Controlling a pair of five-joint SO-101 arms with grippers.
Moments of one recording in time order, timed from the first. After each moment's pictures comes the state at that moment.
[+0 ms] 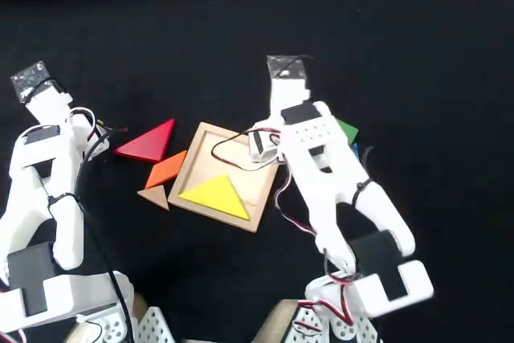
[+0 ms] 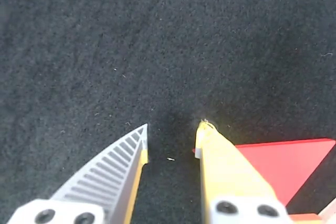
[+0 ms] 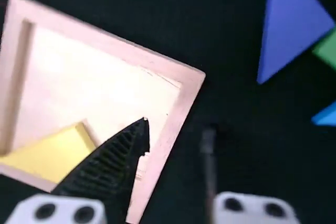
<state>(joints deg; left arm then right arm) -23.2 -5.4 39.0 38.3 12.4 -17.6 -1.7 28.8 60.9 -19.0</state>
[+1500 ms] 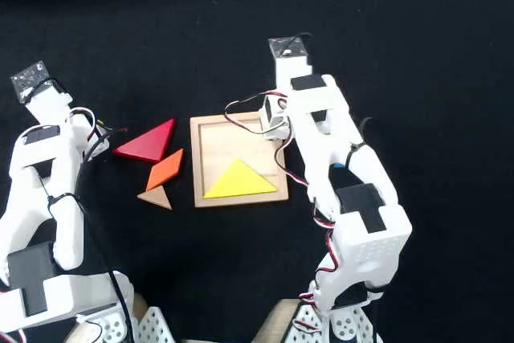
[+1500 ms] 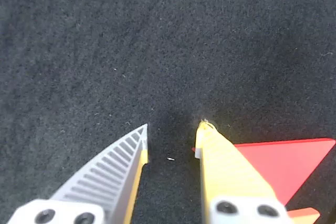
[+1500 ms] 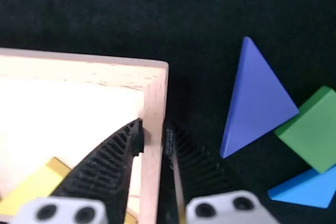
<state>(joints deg) -23.2 -5.4 39.0 38.3 12.4 -11.3 17.5 9.4 61.7 -2.2</state>
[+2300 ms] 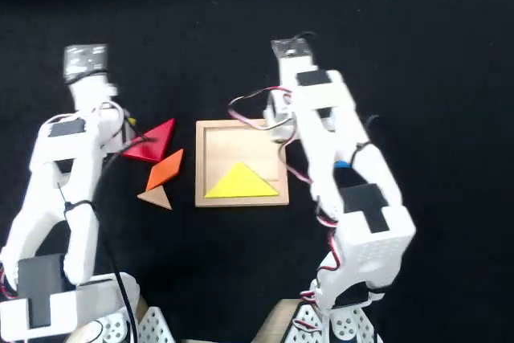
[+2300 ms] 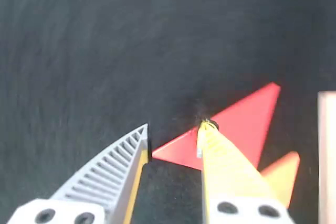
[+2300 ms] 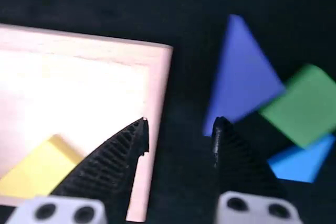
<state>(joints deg) -12.7 -9.5 38.0 38.3 -13.1 -7.9 16.9 7.2 67.9 -1.9</state>
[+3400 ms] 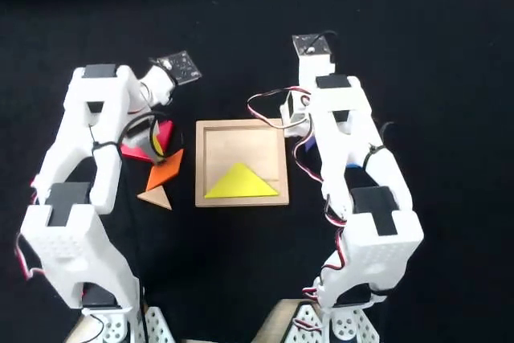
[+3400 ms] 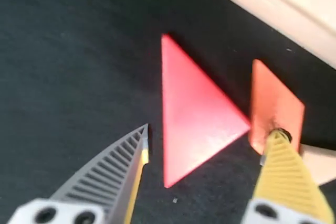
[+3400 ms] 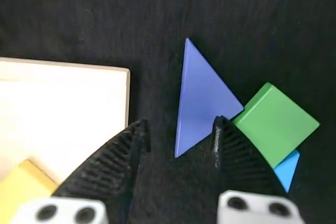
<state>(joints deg) -6.7 21.0 0.3 67.0 -61.2 -4.8 15.8 11.5 59.3 1.4</state>
